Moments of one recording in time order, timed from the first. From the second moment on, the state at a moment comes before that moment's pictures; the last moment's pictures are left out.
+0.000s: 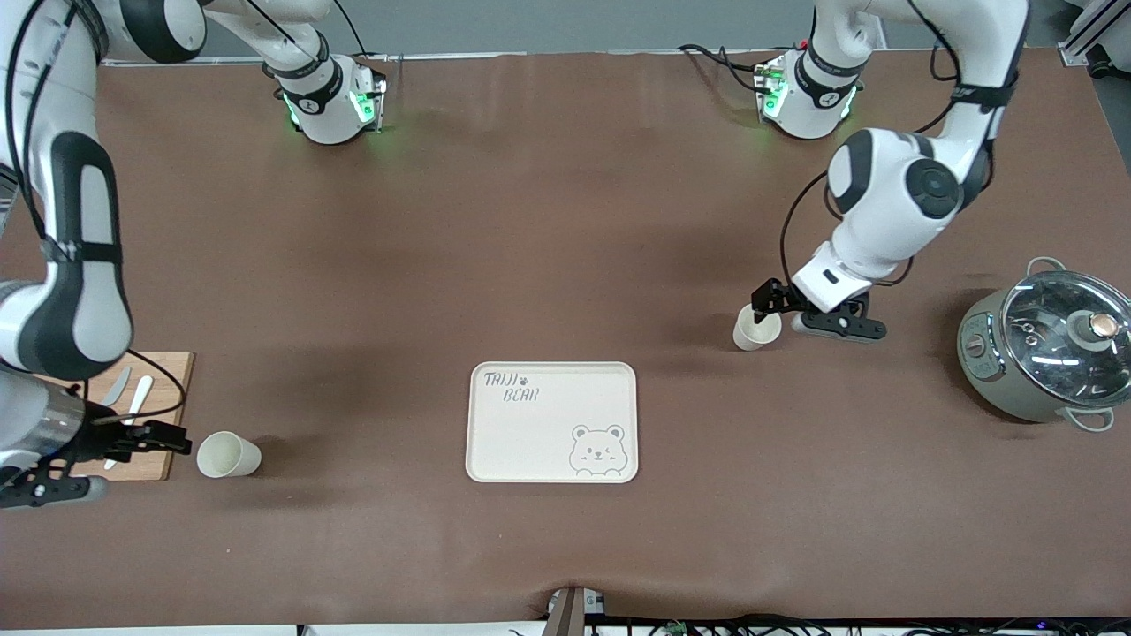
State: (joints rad) left arm -0.39 0.13 0.13 -2.17 -0.26 2.43 0.04; right arm -0.11 0.66 -0.04 -1.22 0.12 1.95 -0.25
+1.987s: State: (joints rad) left arm -0.10 0.15 0.04 -1.40 -0.02 1.57 0.10; right arm -0.11 0.08 -0.03 -1.53 0.05 1.72 -0.02
